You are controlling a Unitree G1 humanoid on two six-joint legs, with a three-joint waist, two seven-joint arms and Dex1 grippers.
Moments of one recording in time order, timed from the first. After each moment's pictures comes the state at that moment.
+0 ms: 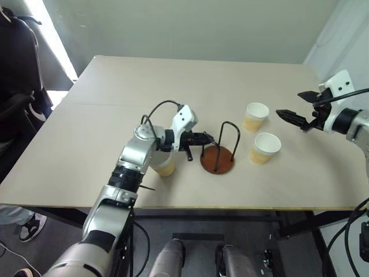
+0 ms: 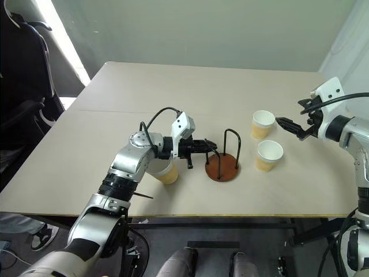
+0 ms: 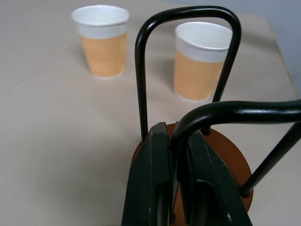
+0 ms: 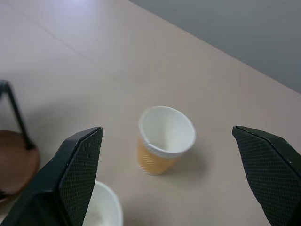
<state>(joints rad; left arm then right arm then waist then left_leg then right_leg) -0.83 0.33 -0.17 0.39 -0.17 0.36 -1.11 -0.63 -0.88 -0.18 -0.02 0.36 0.65 0.84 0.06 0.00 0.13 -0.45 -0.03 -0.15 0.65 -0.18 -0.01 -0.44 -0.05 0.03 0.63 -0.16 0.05</state>
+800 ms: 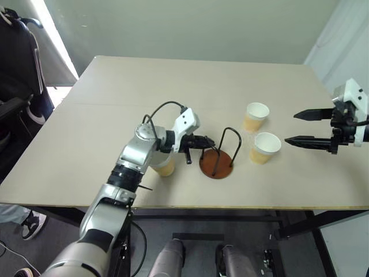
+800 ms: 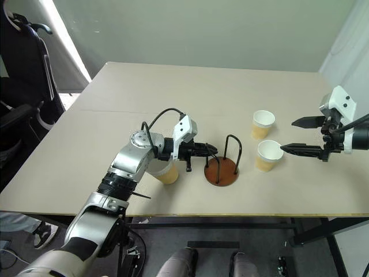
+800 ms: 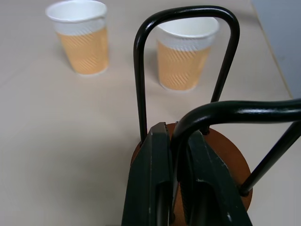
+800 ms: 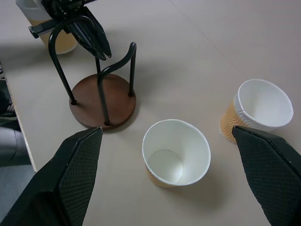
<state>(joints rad) -0.84 0.36 -0.22 0.40 -0.16 0.33 -1.17 -0.58 -1.14 -0.14 -0.05 0.48 0.70 1.28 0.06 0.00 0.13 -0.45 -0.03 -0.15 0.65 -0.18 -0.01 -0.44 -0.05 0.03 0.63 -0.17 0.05</state>
